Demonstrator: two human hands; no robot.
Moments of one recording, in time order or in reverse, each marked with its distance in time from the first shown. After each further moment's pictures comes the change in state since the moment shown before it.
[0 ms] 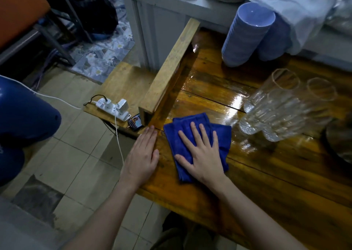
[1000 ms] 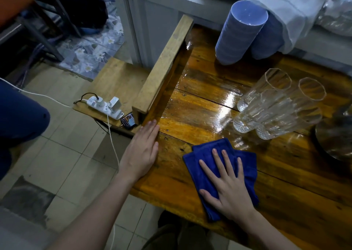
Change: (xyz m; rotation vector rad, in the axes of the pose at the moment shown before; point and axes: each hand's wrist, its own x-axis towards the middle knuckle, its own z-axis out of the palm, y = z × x) left_hand 0.025 0.006 -0.004 0.052 -0.021 0.088; right_hand -0.098 0.045 -0.011 -0.136 -0.117 0.001
